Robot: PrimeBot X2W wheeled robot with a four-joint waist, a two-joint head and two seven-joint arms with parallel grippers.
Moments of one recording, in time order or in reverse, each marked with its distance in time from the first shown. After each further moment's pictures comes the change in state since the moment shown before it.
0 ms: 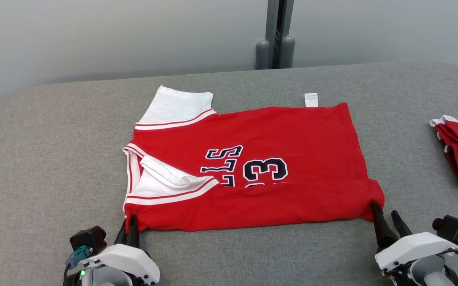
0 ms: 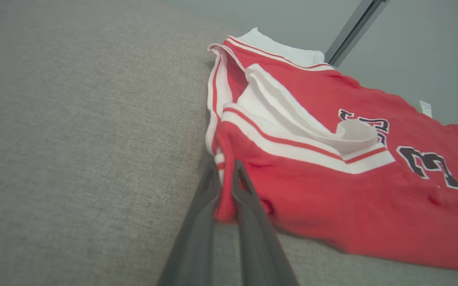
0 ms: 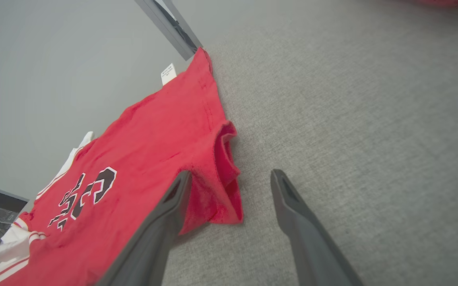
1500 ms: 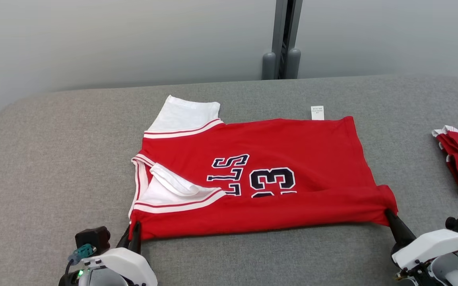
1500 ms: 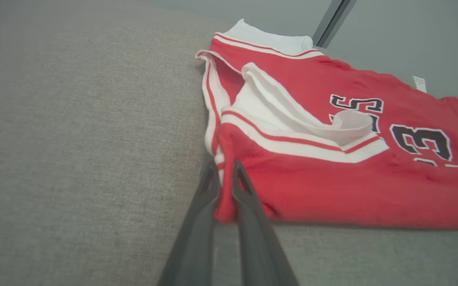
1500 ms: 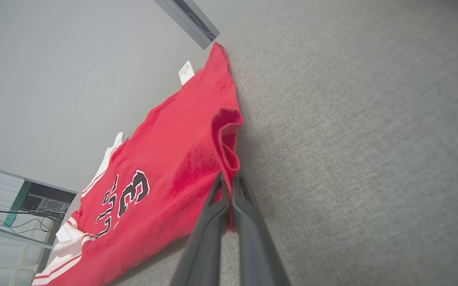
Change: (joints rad) left arm 0.026 0.063 -0.072 -0.061 0.012 0.007 0.086; right arm -0.036 -0.198 0.310 -0.054 0.458 0.000 0.020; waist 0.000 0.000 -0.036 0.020
